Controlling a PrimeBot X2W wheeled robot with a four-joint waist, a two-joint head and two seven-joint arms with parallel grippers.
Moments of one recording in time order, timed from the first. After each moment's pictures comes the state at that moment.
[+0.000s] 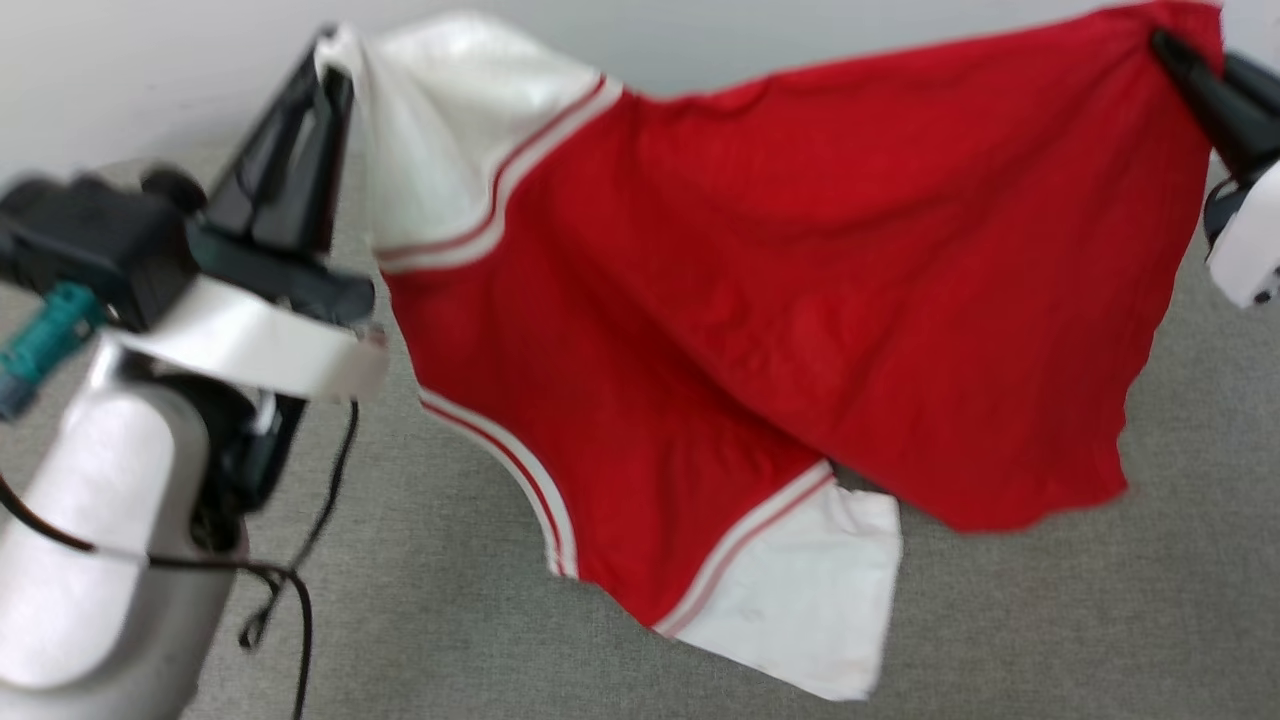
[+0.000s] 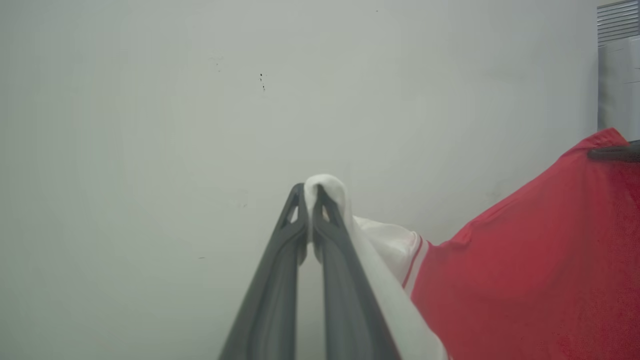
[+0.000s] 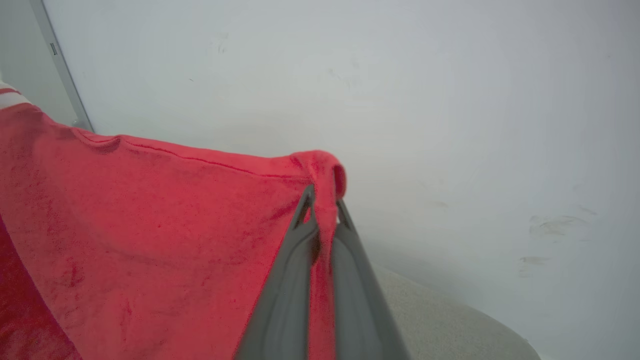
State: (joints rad) left arm -0.55 0.47 -0.29 -0.14 -0.43 0.03 -0.08; right arm -0.77 -0.62 0.32 0.15 0.64 0.13 0.33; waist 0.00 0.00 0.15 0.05
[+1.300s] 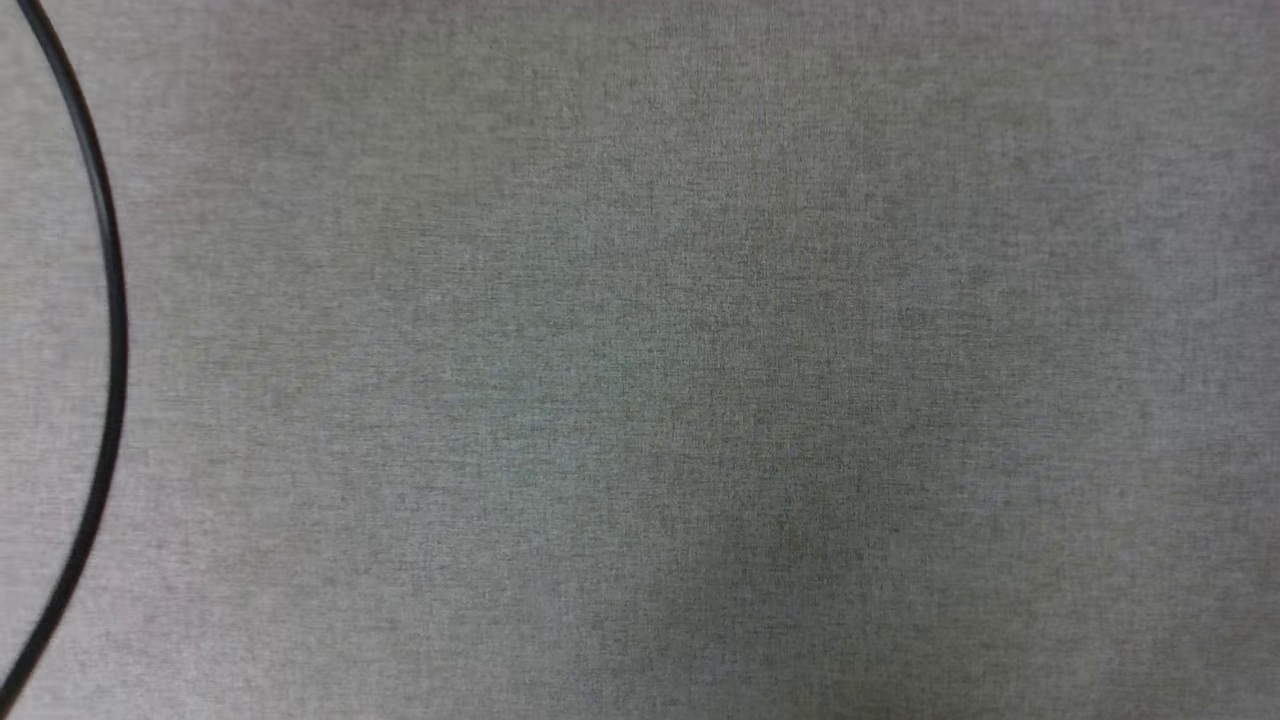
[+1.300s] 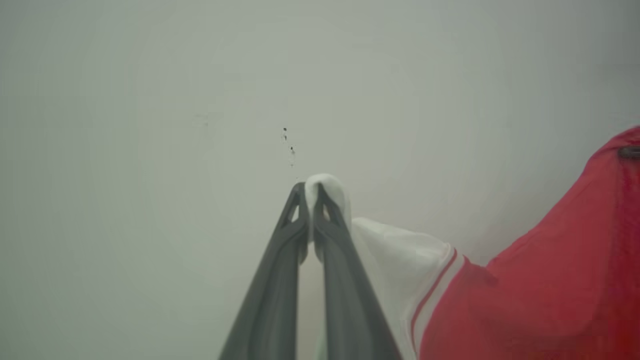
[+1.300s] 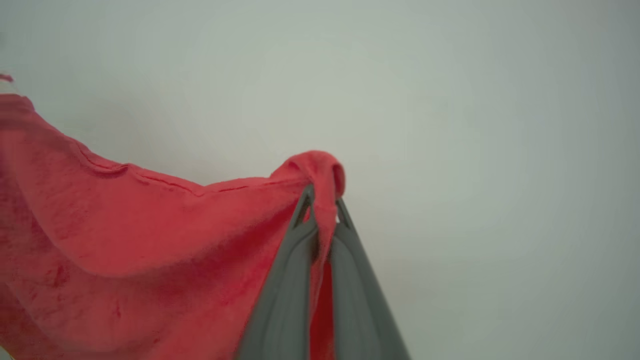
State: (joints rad) left arm -1.85 0.45 -0.43 0.55 -0.43 -0.13 -0.17; right arm -1.83 -0.41 0.35 0.63 0.35 0.13 0.20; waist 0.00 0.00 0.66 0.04
